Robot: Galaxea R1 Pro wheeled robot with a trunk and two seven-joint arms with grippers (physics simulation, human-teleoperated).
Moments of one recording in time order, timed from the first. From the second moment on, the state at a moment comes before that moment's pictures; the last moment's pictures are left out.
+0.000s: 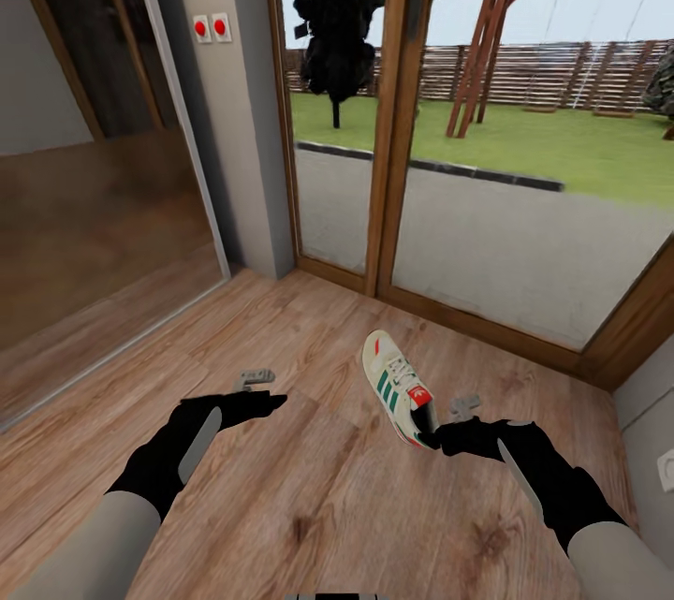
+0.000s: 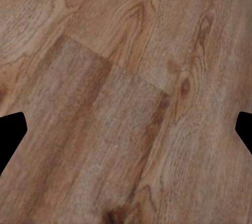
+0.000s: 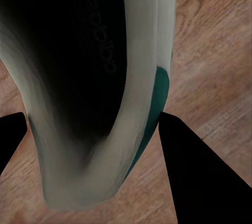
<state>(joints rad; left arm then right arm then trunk) -0.67 0.06 -0.16 -0.85 0.32 0.58 -0.17 -0.59 -0.20 0.13 -0.85 -0.01 0.51 0.53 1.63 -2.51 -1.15</state>
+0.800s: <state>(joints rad) -0.67 0.06 -0.16 -0.85 0.32 0.58 -0.17 -0.59 -0.20 0.14 -0.85 -0.01 0.51 0.53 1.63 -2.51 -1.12</state>
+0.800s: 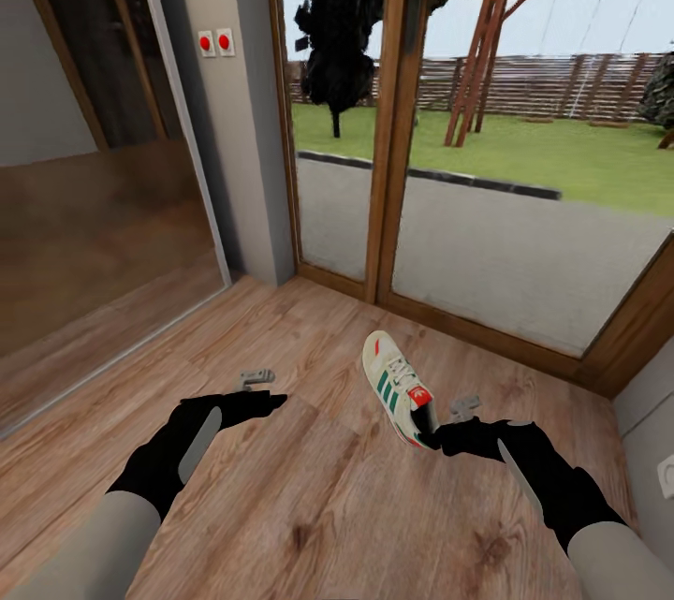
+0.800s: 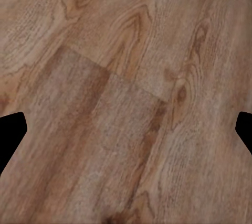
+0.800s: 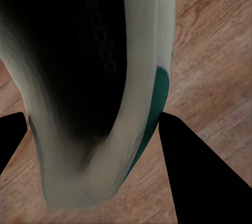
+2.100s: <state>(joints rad) -0.67 0.06 -0.16 -0.85 0.32 0.58 -0.17 -0.59 -0.20 0.14 -0.84 -0.01 0.51 0.53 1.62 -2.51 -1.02</state>
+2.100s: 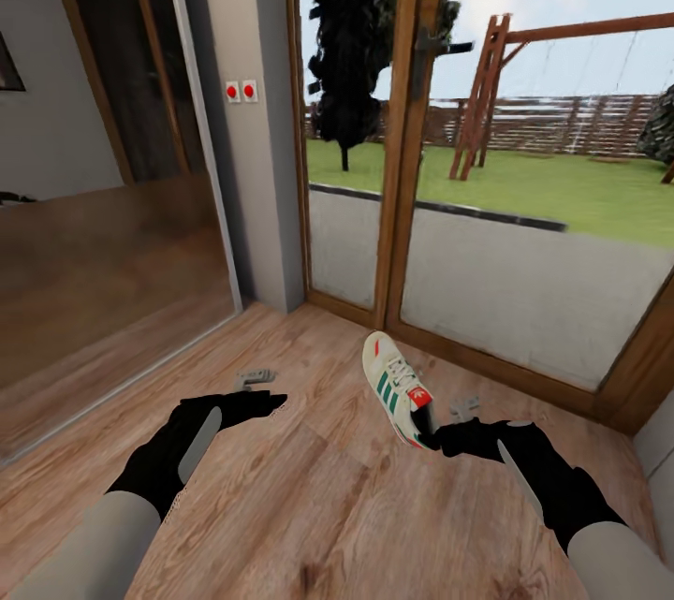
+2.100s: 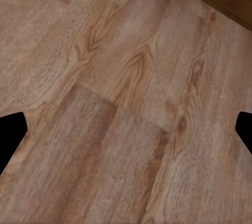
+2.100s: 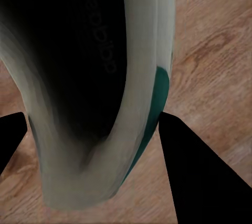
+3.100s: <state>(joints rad) -0.67 0.06 -0.16 -0.85 0.33 0.58 -0.17 -0.59 -0.20 0.14 -0.84 -0.01 0.51 0.53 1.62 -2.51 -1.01</state>
